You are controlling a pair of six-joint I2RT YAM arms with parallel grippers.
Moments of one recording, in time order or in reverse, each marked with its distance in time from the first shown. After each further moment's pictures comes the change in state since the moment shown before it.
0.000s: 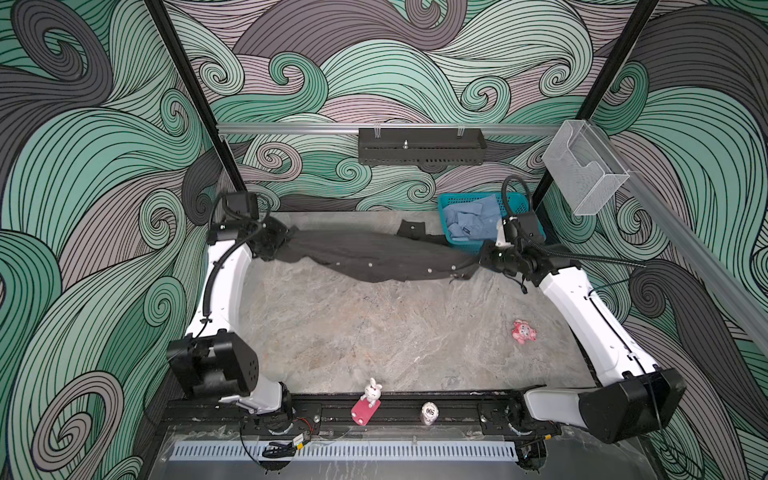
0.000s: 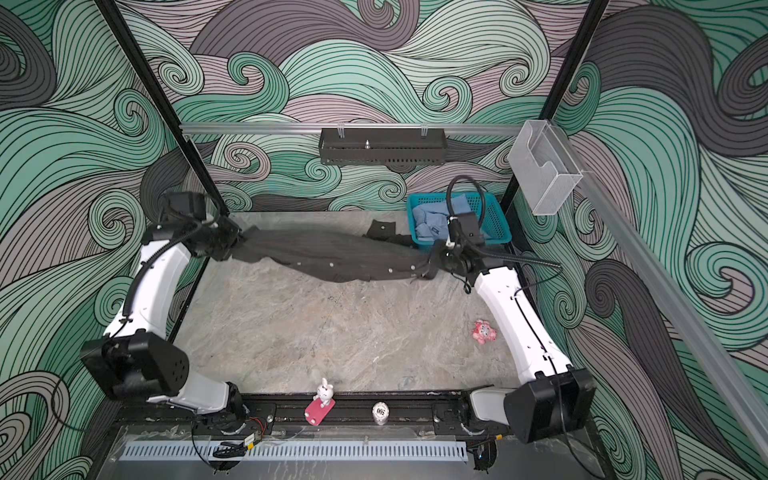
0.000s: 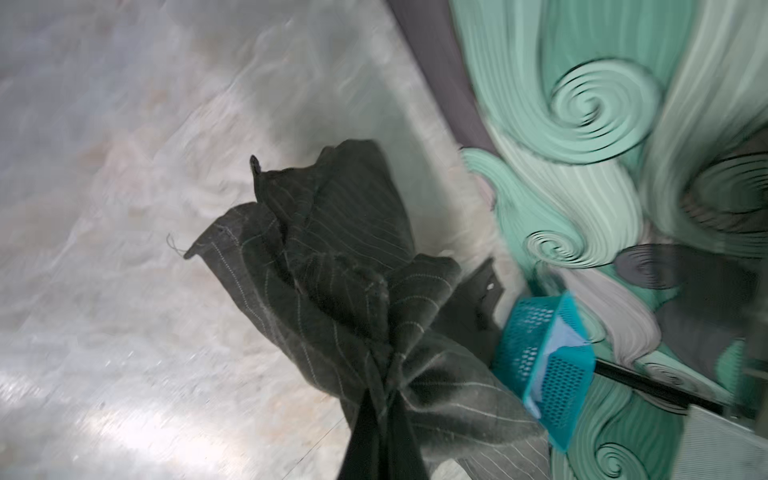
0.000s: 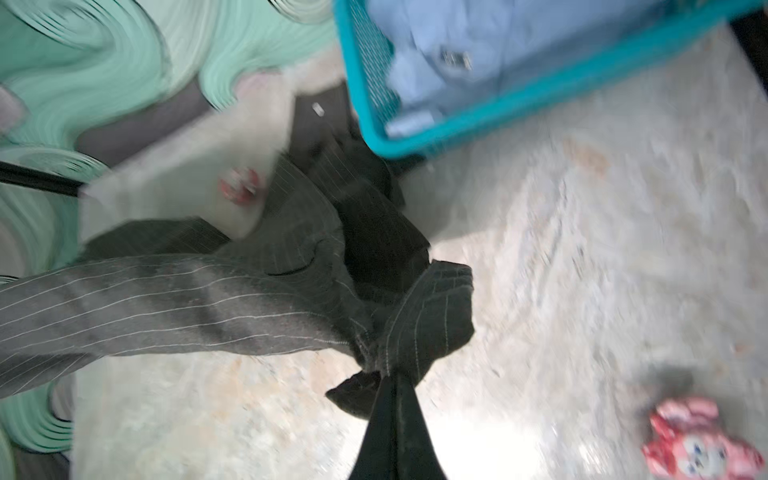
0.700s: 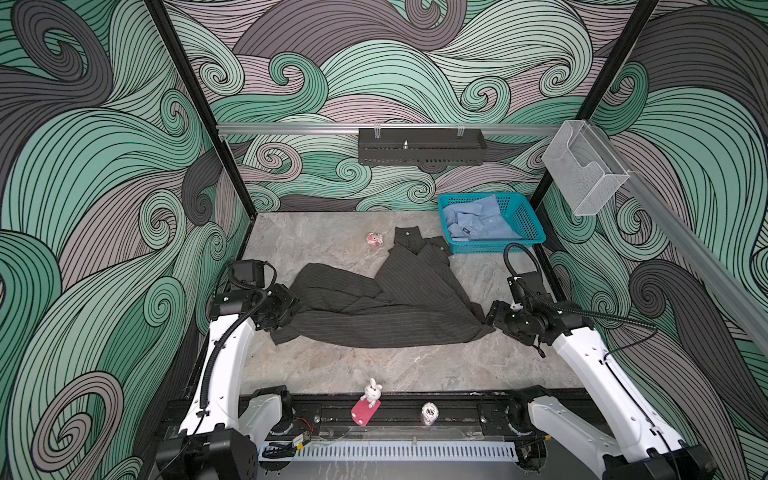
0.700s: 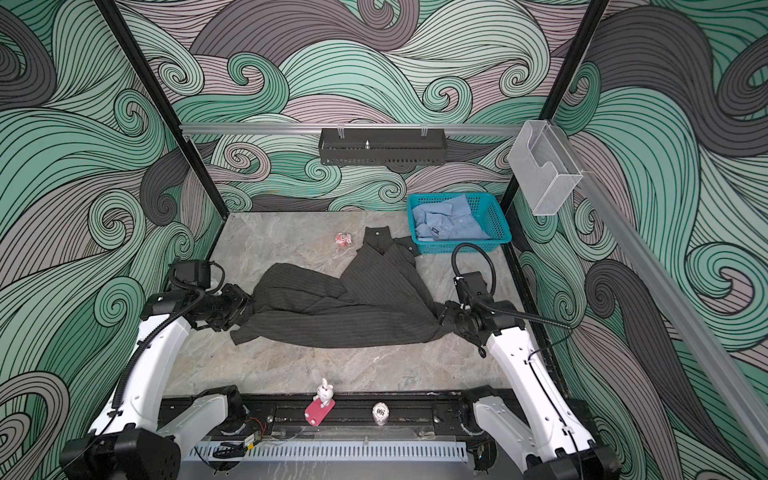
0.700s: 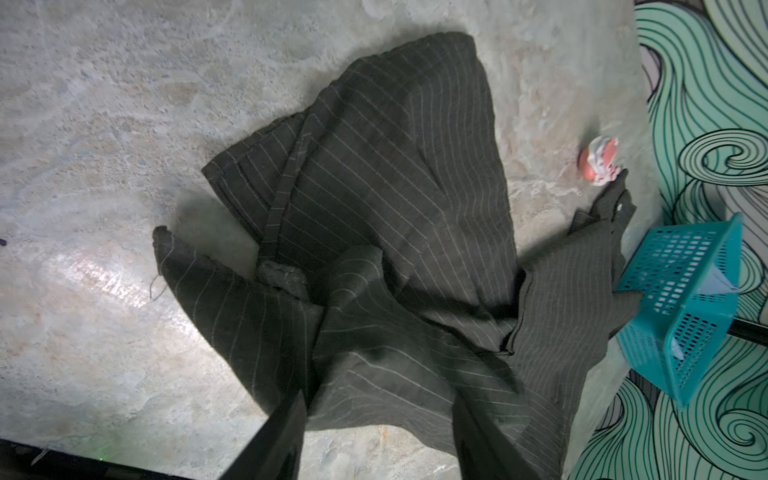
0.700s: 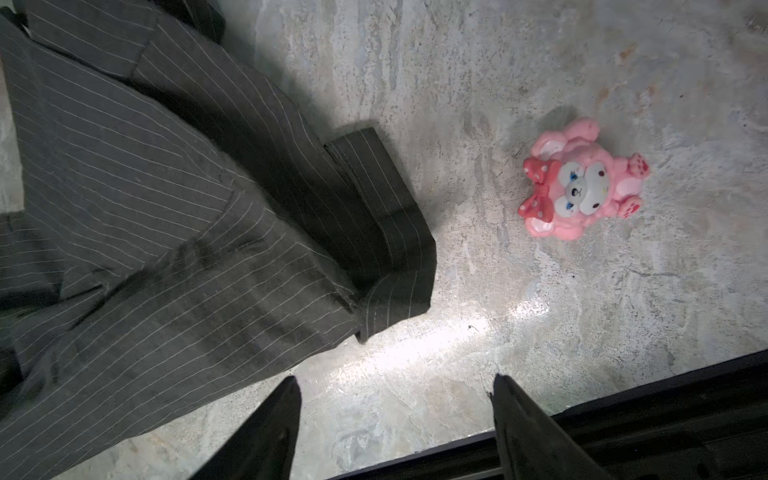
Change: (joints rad) left arm 0.002 -0.419 -0.436 -0.103 -0.021 0.054; right arm 0.001 -0.323 -0.323 -0.193 0.055 0.141
